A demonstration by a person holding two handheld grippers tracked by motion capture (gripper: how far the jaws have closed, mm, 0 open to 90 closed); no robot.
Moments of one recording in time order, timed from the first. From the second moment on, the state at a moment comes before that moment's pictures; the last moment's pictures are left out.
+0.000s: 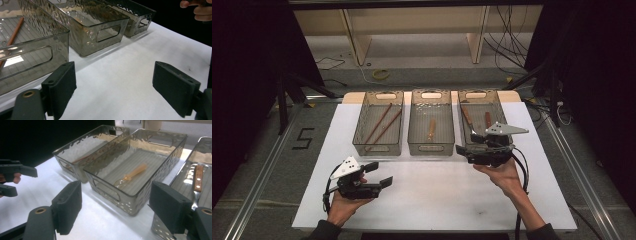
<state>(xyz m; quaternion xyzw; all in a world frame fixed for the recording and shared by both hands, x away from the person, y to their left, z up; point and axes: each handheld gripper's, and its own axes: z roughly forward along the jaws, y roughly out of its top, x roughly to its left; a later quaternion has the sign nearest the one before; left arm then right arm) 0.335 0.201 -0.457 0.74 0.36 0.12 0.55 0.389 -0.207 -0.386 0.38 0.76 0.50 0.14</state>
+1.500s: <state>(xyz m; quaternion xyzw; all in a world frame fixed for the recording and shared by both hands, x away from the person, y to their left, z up) 0.332 0.198 -0.458 0.75 0.35 0.10 0.54 0.323 -0.245 -0.440 0.38 0.74 0.53 0.14</state>
